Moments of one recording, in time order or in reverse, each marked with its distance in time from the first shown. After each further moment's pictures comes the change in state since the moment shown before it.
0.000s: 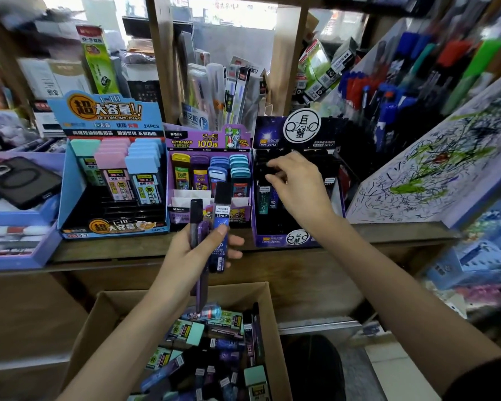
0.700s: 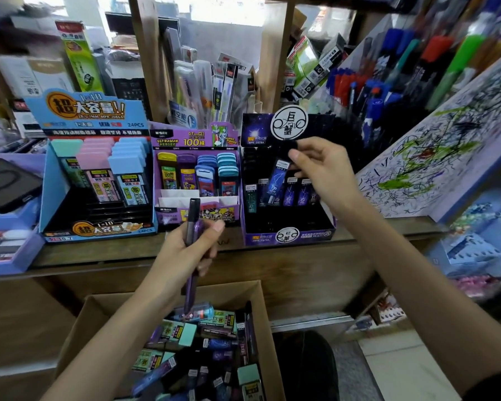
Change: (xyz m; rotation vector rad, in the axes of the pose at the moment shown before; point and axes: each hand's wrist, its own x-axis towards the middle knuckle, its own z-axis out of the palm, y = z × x) left_hand 0.009 -0.003 0.000 0.055 -0.066 -0.016; right_hand 0.003 0.027 -0.041 0.632 0.033 0.264
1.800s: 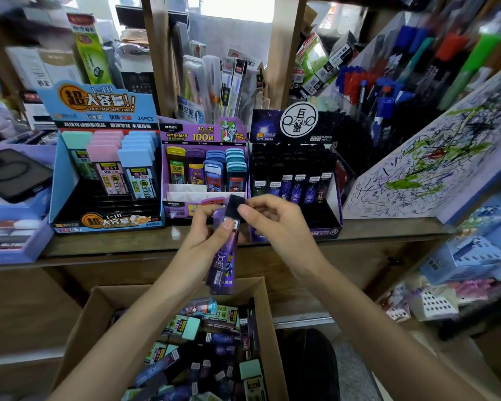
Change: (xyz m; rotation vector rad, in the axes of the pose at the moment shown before) left_hand 0.003 -0.008 0.008 -0.044 -0.055 0.109; right_hand -0.079 -0.006 0.065 0.152 -0.226 0.138
